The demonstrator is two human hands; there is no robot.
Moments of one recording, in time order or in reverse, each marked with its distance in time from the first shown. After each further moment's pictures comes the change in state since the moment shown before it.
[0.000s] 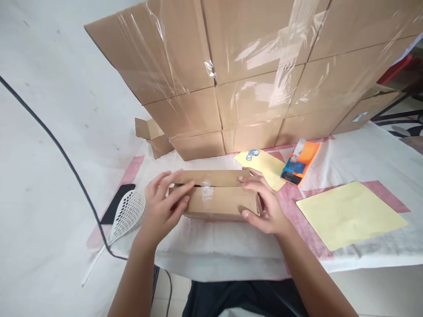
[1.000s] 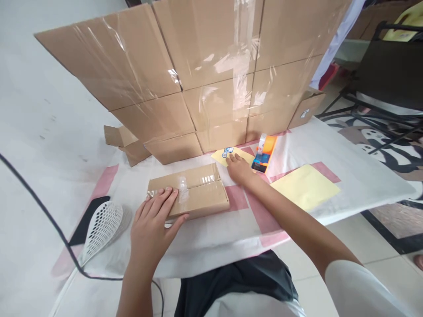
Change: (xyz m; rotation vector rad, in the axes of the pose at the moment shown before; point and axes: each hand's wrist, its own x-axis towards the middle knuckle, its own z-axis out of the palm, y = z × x) left_hand -0.031 0.039 0.015 0.272 0.014 0.099; right_hand 0.042 0.077 -0.022 -0.880 -0.515 0.645
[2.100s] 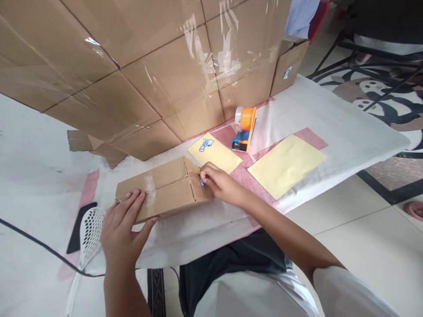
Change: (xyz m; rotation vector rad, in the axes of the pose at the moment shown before) left_hand -0.012 -0.013 0.001 -0.118 -0.002 0.024; right_hand -0.100 -0.017 0.026 1.081 0.273 -0.494
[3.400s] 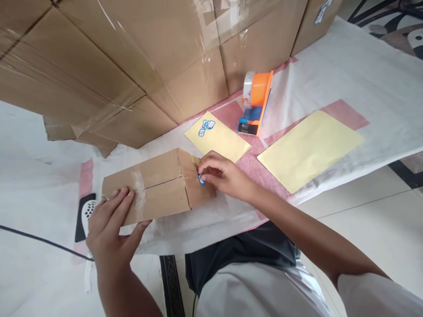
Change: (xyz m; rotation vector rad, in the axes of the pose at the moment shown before) left_hand -0.001 -0.005 -0.009 -0.064 -0.076 -0.054; right_hand -0.001 0.006 0.006 0.252 0.076 0.189
